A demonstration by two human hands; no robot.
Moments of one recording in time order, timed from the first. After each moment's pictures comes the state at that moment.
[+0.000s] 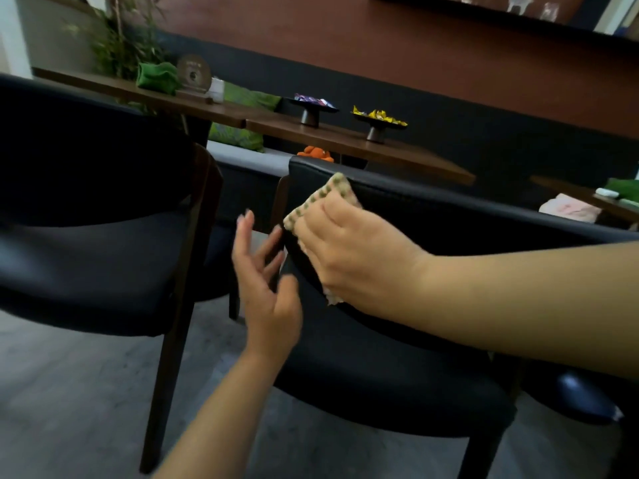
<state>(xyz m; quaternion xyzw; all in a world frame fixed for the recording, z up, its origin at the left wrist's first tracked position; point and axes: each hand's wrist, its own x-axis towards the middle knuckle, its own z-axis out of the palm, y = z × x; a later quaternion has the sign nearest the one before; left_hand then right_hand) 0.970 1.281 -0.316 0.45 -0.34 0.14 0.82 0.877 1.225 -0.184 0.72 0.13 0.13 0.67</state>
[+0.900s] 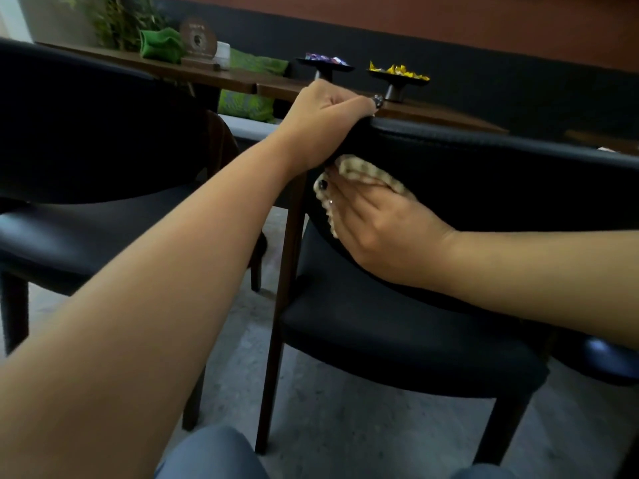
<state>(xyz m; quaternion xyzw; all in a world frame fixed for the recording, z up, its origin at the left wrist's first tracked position) 1.045 1.264 -0.170 0.59 -0.55 0.00 0.59 0.892 1.196 -0.221 0.72 0.10 0.19 0.66</state>
